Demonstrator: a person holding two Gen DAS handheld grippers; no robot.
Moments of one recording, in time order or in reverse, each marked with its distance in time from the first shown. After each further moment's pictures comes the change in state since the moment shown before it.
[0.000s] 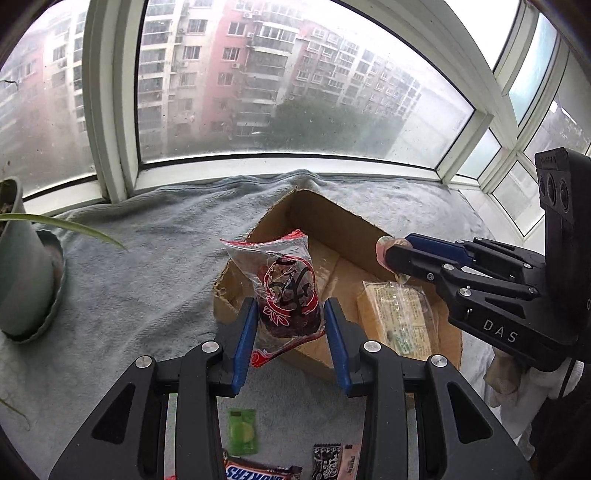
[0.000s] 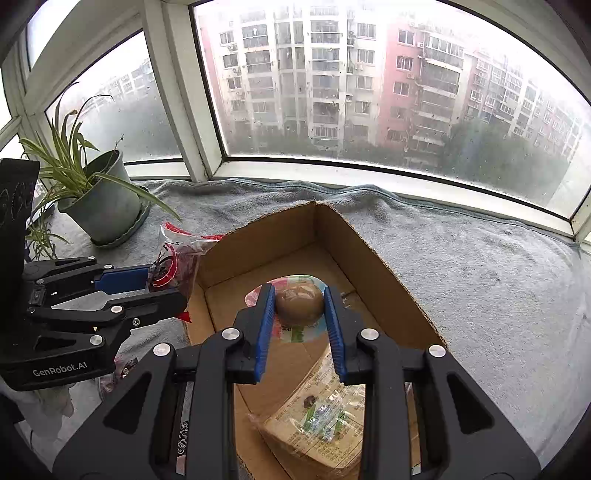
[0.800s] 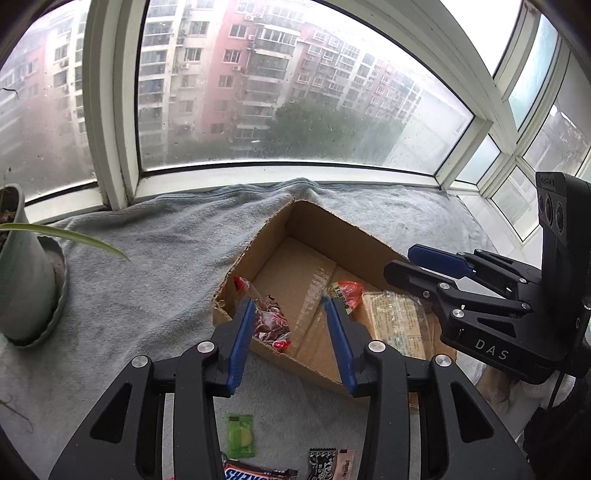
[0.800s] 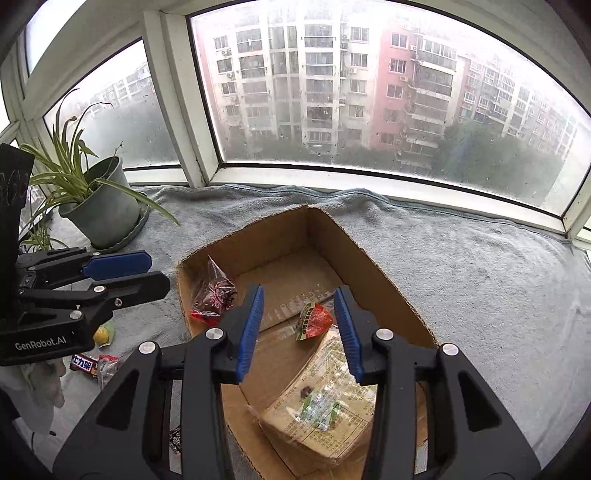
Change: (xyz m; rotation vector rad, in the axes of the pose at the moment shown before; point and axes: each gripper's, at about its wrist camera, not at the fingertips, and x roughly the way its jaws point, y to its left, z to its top) left arm -0.015 0.000 0.005 -0.010 -0.017 -0.002; right arm -0.026 0.001 -0.005 0.011 -0.029 -0.022
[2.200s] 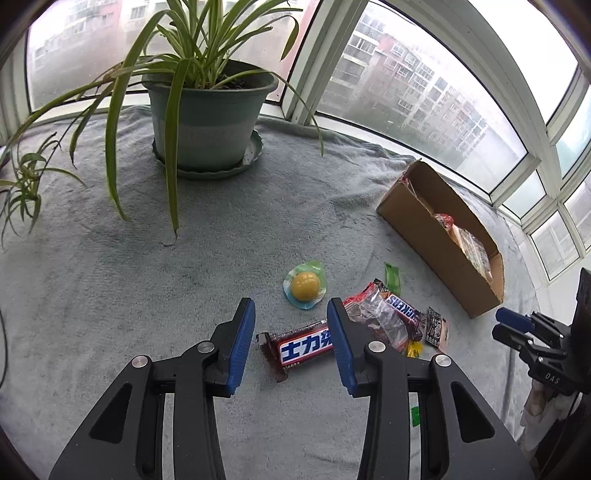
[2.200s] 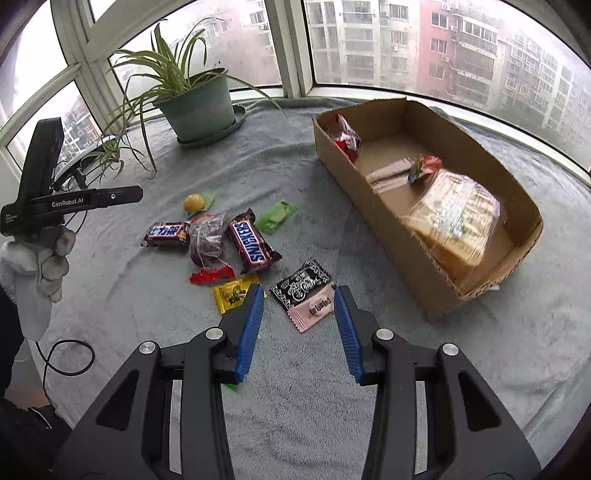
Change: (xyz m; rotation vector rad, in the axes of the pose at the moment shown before) left arm -0.104 0.125 -0.147 -0.251 0.006 0.161; right arm -0.039 0.093 -0.153 -0.048 0.129 0.147
